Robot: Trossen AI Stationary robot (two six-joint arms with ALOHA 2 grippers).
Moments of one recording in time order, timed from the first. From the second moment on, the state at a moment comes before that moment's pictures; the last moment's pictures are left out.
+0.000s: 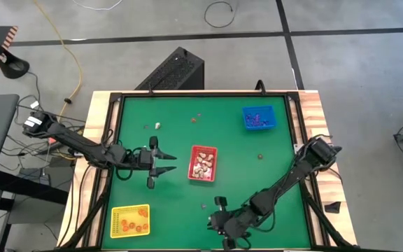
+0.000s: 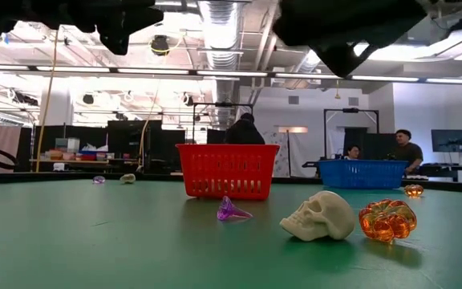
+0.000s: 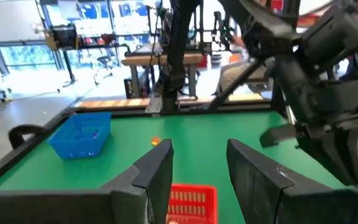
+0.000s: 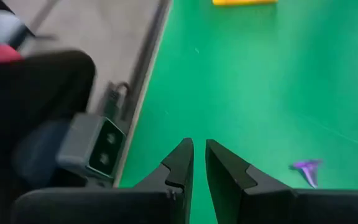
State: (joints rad) left arm -0.34 1.01 0.36 0.73 -0.36 0.06; right arm 0.67 1.91 1.25 0.00 0.31 0.42
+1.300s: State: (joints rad) left arm -0.36 0.97 0.36 0.58 -0.38 0.07; right arm 0.63 2.04 1.28 -0.19 0.29 0.40
